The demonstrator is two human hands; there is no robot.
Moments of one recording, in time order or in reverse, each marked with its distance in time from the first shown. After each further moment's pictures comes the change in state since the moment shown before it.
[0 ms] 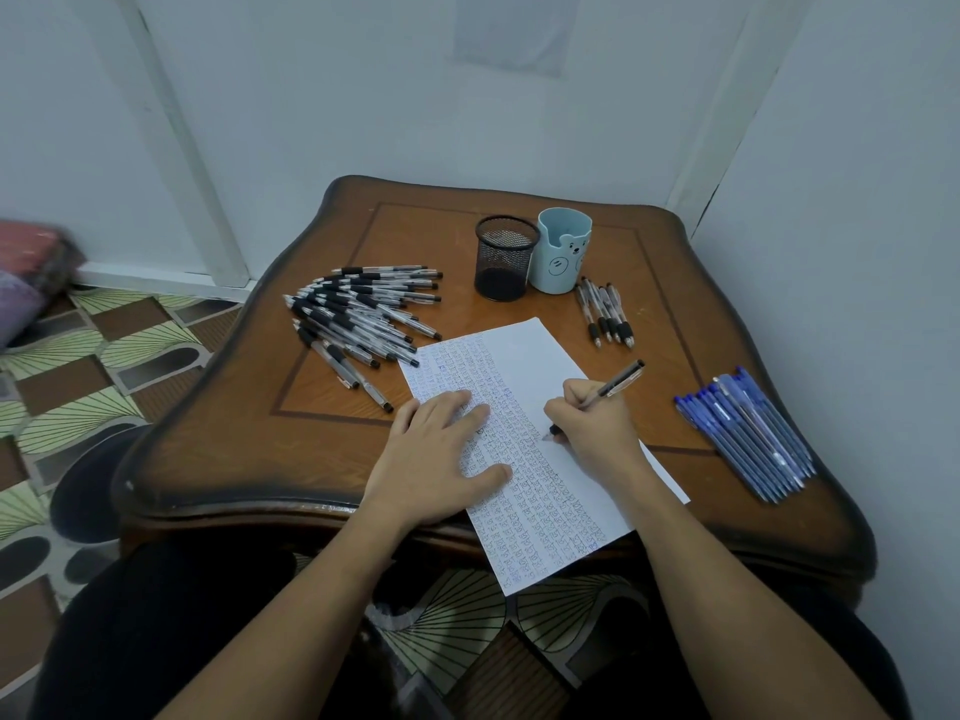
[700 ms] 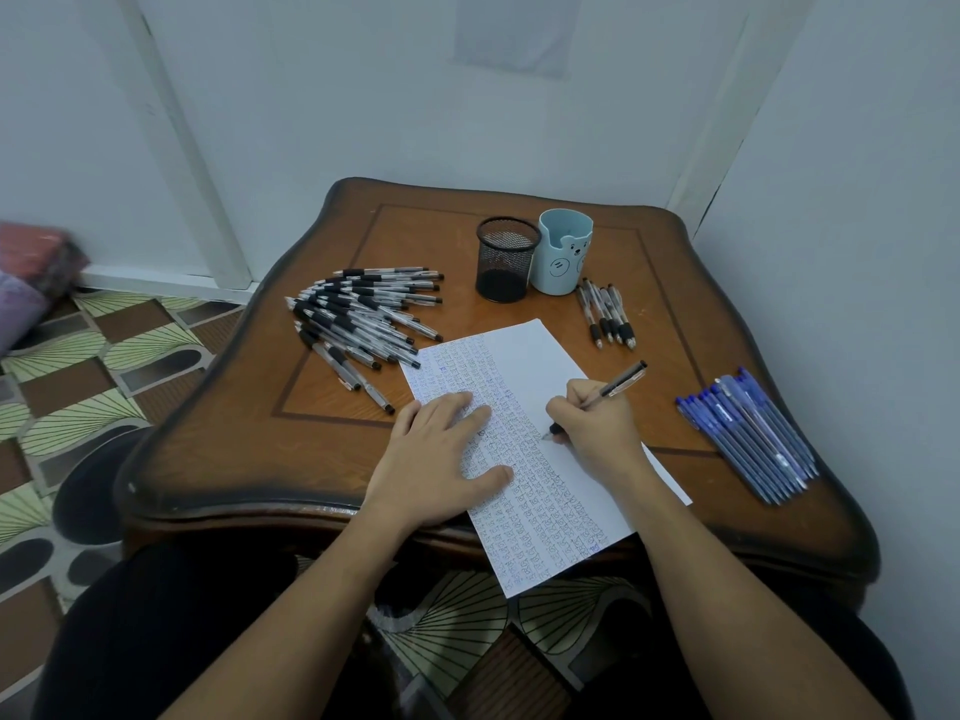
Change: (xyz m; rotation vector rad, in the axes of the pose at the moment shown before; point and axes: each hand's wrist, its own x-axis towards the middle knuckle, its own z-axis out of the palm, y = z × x) left_hand 0.000 -0.001 0.000 -0.005 0.000 -0.001; right_hand 0.000 0.000 0.000 0.040 0.008 0.041
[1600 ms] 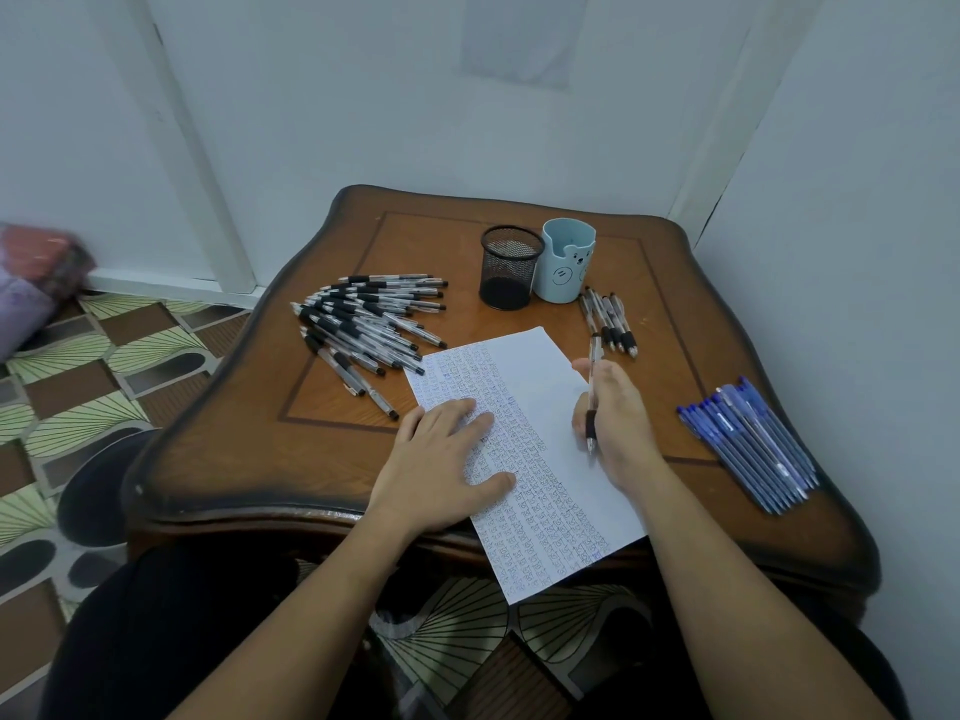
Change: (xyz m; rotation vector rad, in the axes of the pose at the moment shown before) left_hand -0.001 0.001 -0.001 0.010 -0.012 -0.005; right_hand 0.002 -0.023 -0.007 0.069 0.069 0.174
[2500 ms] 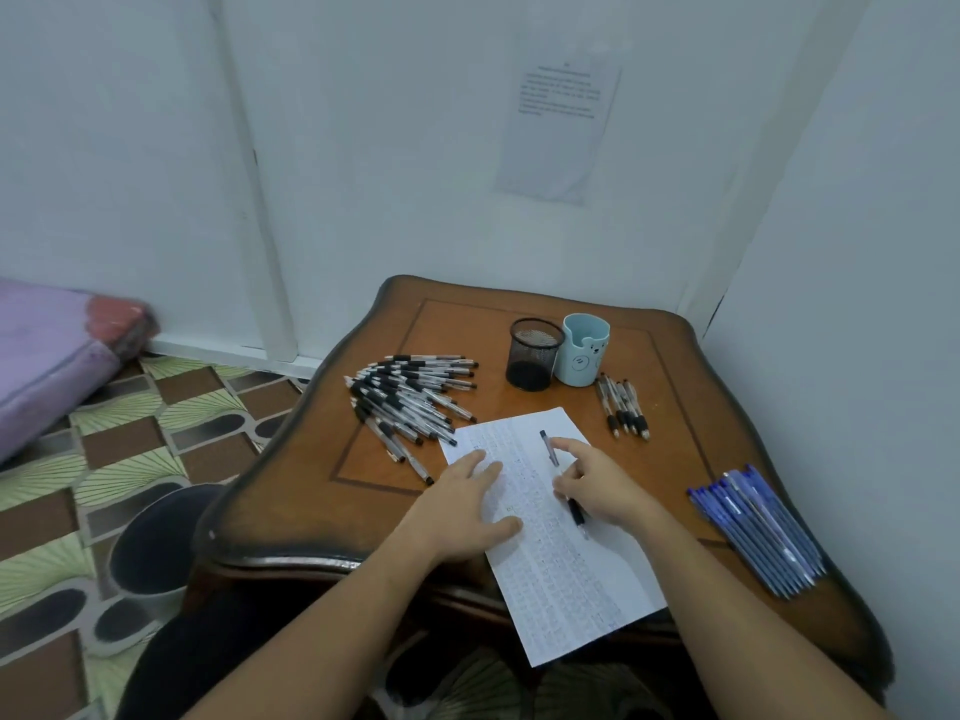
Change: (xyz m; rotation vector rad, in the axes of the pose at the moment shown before) left_hand 0.006 -0.003 -0.040 -0.128 -0.172 -0.095; right_hand -0.001 -0.043 0.015 -0.673 -0.368 0.015
